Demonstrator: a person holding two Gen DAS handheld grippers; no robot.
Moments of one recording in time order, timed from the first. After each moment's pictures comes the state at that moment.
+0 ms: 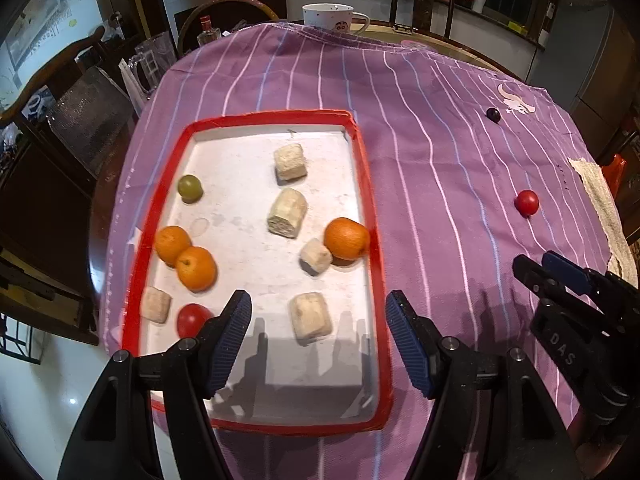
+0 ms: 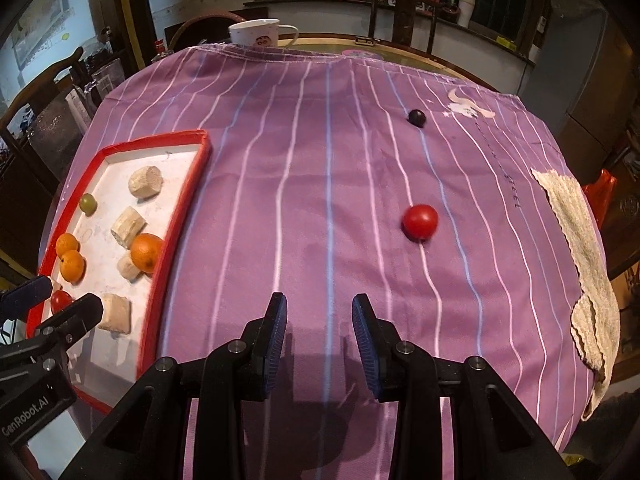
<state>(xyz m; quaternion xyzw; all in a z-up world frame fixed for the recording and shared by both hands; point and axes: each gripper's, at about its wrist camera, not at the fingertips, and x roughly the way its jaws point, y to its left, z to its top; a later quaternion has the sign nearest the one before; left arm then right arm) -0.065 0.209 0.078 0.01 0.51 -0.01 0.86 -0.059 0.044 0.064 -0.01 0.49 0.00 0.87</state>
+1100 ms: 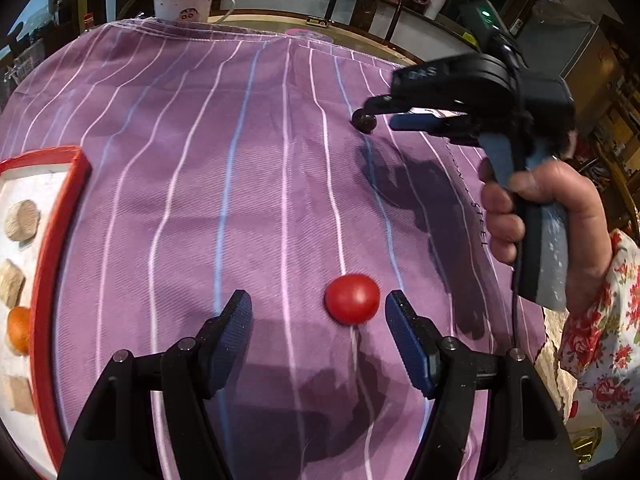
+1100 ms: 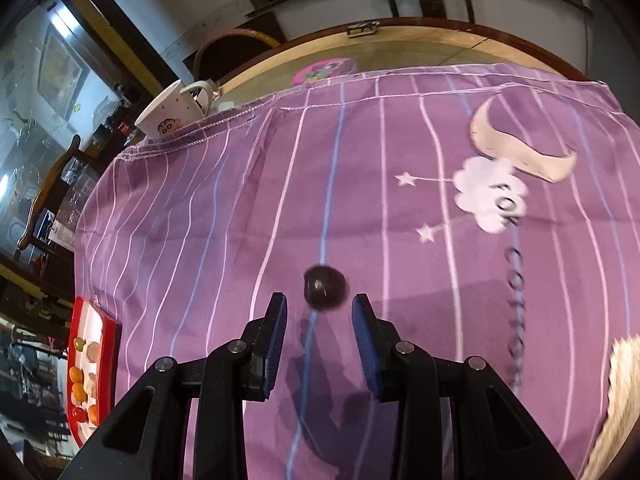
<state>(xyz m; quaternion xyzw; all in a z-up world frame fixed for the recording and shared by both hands) 0.035 0.007 0.036 -0.08 0.51 -0.11 0.85 0.214 -0.148 0.031 0.12 0.51 0.16 0.84</state>
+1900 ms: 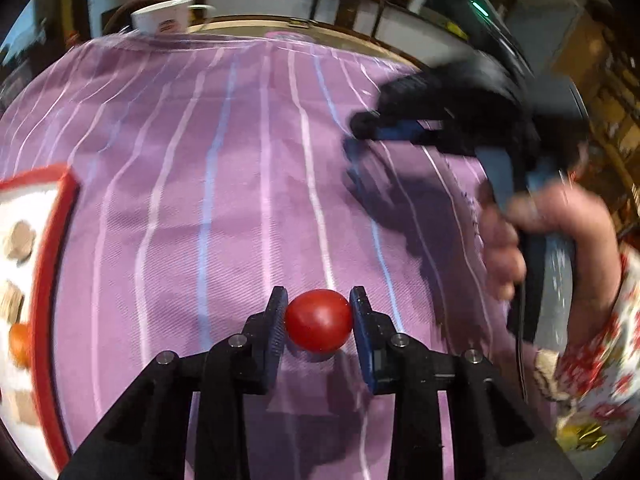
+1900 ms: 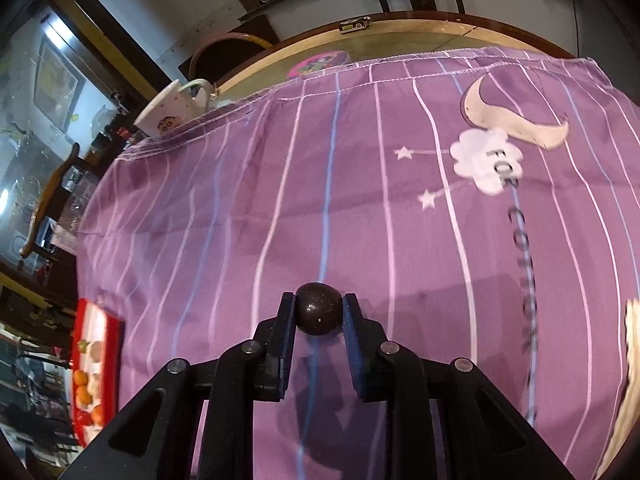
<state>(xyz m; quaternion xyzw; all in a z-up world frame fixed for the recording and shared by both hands) 0.038 0.012 0.043 -0.07 0.50 -0.12 0.85 0.185 -0.149 0.027 0.15 0.51 0.15 0.83</state>
